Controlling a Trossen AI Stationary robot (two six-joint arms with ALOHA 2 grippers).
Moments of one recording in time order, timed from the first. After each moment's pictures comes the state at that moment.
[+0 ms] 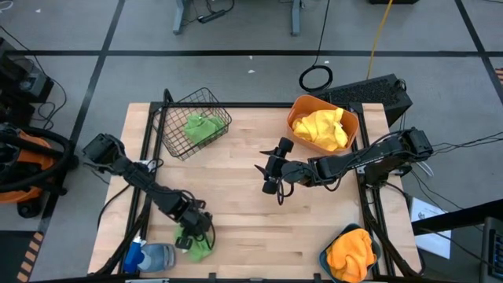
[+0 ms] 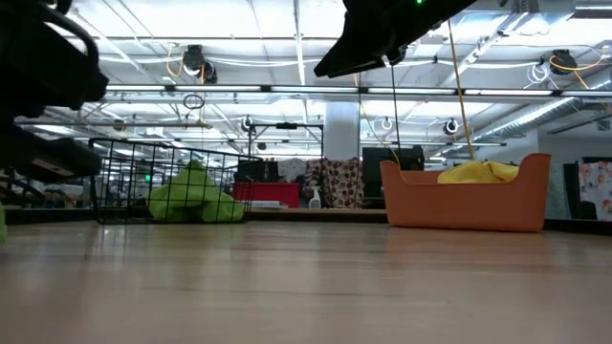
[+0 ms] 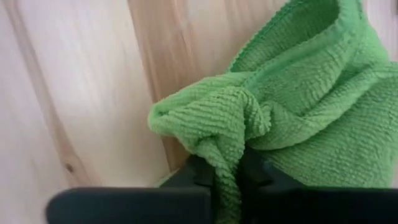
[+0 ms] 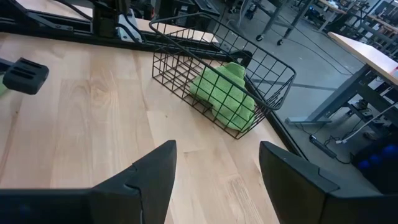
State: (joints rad) left arm -0.59 1.62 0.76 -0.39 0.19 -0.43; right arm 0.19 1.53 1.00 0.07 0.65 -0.04
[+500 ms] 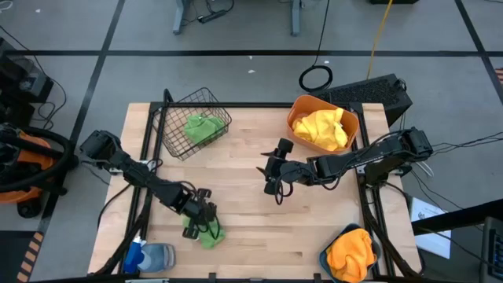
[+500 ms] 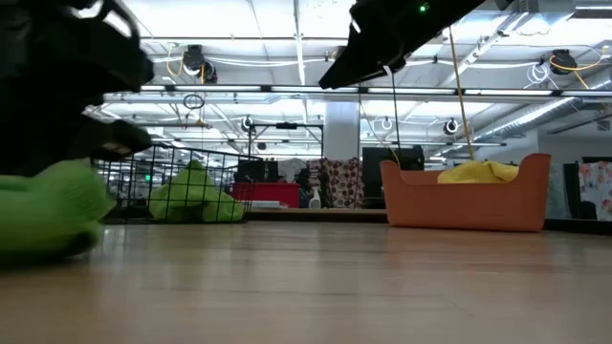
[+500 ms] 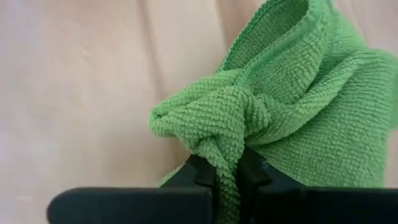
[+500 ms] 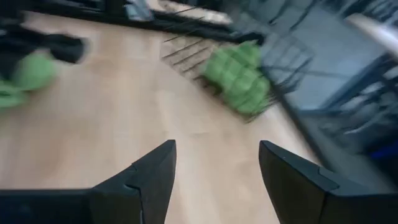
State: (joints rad) left arm -0.51 1.54 0.75 -0.39 0.02 -0.29; right arm 0.19 1.53 1.00 -0.01 0.60 -0.02
